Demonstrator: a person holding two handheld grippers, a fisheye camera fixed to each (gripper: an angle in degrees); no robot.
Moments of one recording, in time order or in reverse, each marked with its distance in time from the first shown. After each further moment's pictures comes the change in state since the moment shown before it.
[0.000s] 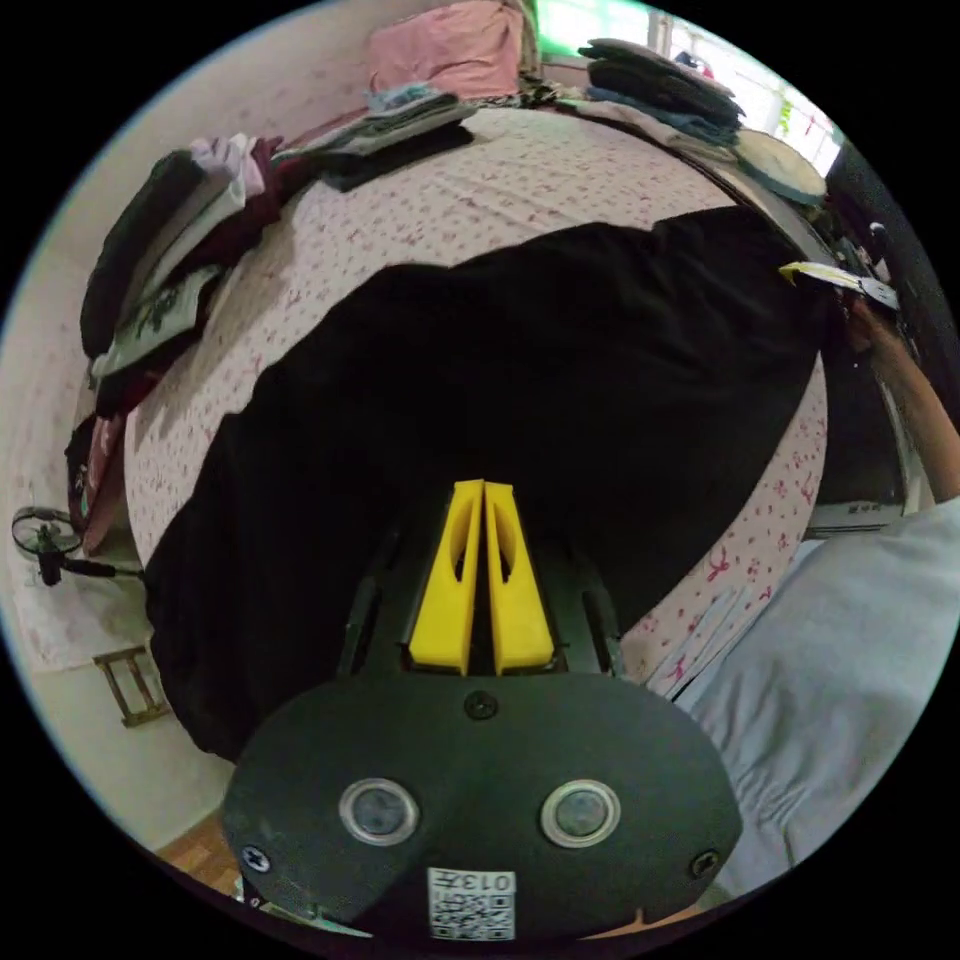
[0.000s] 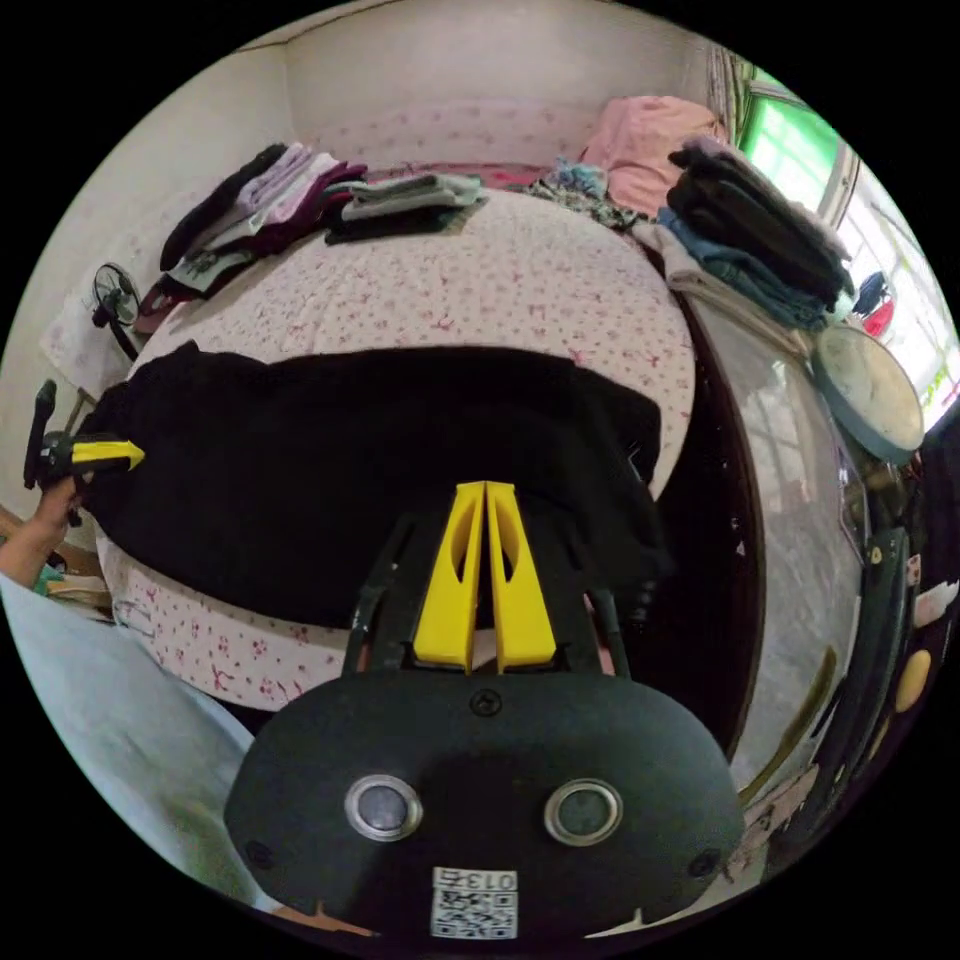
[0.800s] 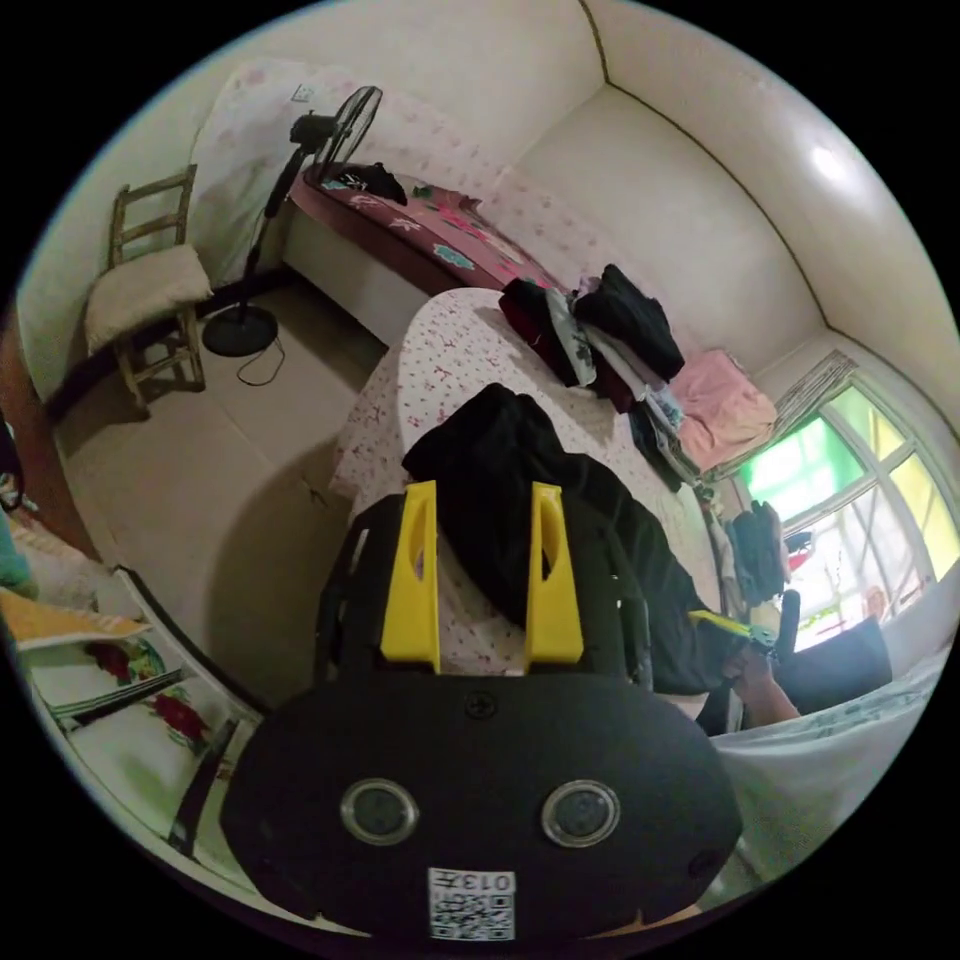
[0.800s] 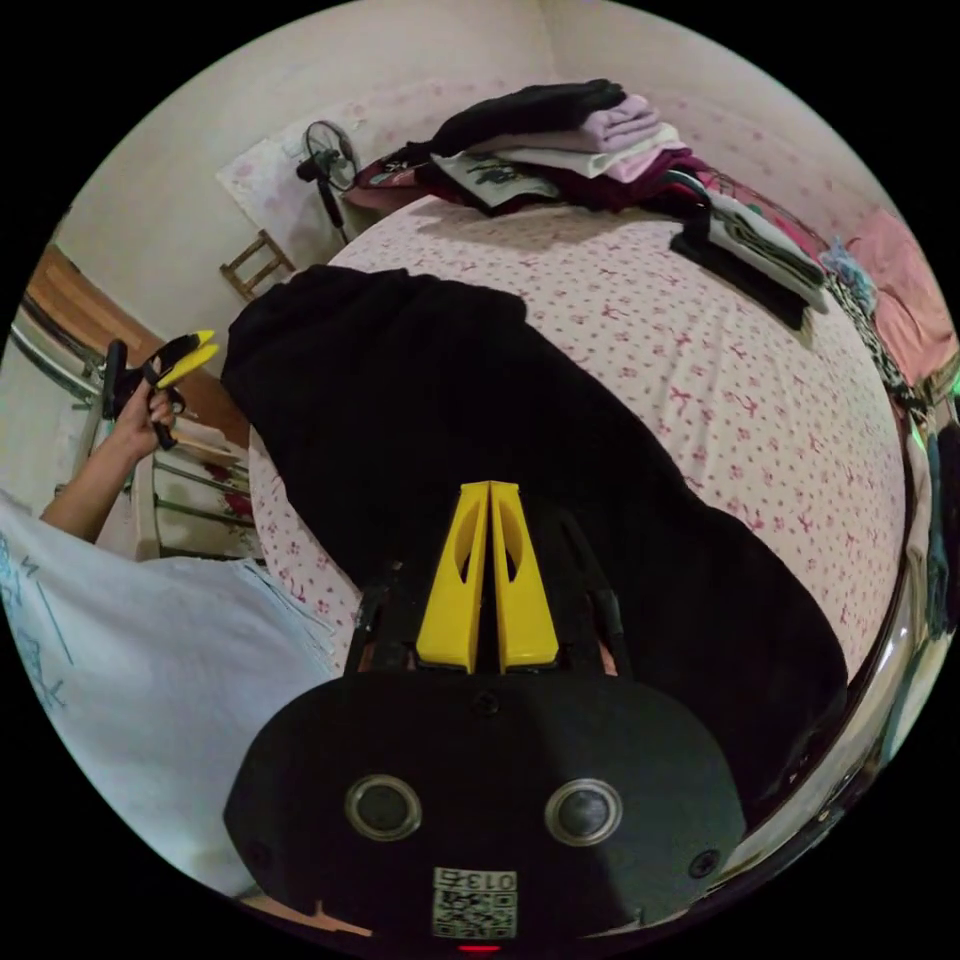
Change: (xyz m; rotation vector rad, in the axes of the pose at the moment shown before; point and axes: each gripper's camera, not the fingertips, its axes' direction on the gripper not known) left arm -0.246 0.372 -0.158 0.636 0.253 -1.071; right arm -0.279 -0.149 0.057 -0.137 -0.353 -0.507
